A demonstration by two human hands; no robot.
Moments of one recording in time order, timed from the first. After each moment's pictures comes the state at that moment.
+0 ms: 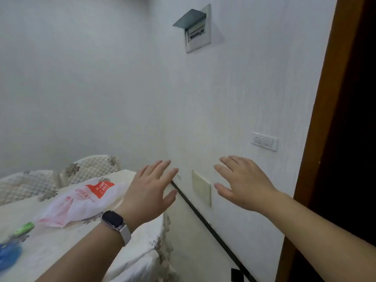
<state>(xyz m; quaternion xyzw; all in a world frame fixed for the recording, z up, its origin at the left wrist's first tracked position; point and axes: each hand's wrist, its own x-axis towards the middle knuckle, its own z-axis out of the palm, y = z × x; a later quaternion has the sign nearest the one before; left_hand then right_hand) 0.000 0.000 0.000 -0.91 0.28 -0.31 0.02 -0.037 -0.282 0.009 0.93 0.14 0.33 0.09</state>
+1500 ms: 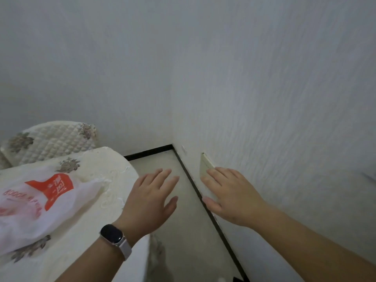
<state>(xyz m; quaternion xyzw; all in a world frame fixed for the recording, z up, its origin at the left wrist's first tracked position) 0.435 -0.036 -0.148 -0.95 0.24 -0.19 -0.04 0.435 -0.288 -0.129 0.95 0.27 0.16 0.01</state>
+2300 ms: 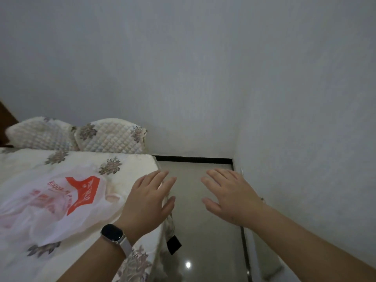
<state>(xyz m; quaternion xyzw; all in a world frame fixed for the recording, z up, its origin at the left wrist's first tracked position) 0.655 -0.012 -0.164 -0.99 -0.03 -0.17 0.00 0.783 -0.237 -0.160 0.86 0.49 0.13 -0.07</state>
